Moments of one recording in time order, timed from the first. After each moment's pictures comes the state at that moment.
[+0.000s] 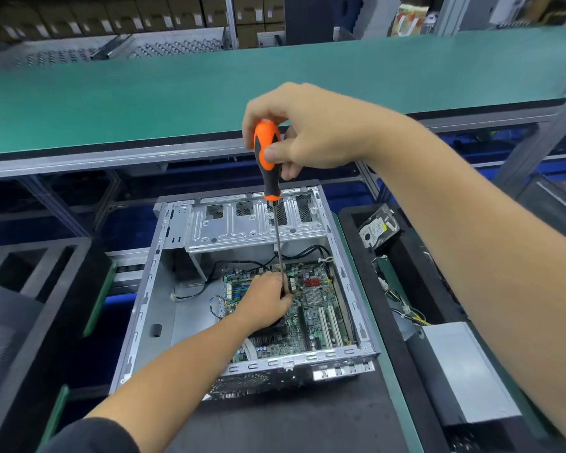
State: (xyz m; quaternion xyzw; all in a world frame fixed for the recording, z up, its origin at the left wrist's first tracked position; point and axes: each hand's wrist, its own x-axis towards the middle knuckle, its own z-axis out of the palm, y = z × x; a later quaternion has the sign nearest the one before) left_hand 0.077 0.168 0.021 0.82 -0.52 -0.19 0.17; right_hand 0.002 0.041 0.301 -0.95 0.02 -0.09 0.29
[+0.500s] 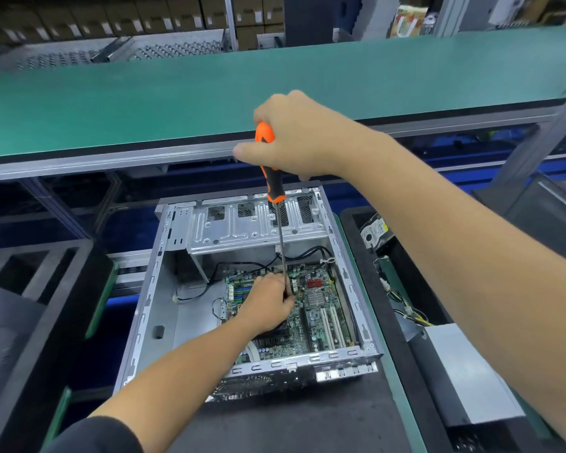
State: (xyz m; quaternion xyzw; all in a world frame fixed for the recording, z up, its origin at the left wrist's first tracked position) left_hand 0.075 0.169 0.017 0.81 -0.52 -0.18 0.18; right_hand 0.018 0.054 0.292 -0.97 0.12 -0.12 0.14
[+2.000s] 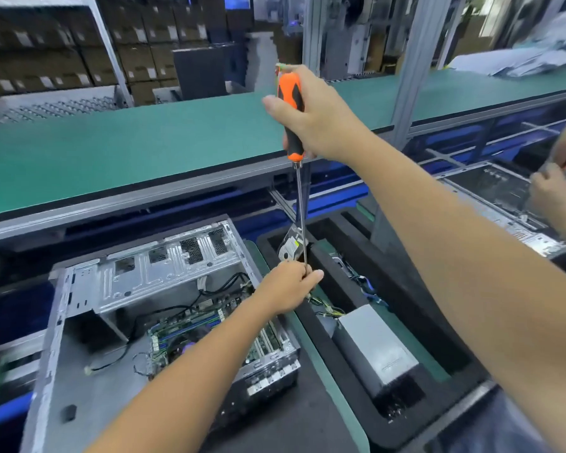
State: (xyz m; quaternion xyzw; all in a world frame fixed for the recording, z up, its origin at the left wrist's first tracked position) left_hand -0.038 0.067 0.104 0.66 -0.67 -0.22 0.25; right_hand -0.117 -0.011 0.331 -0.85 0.24 -0.36 0.29
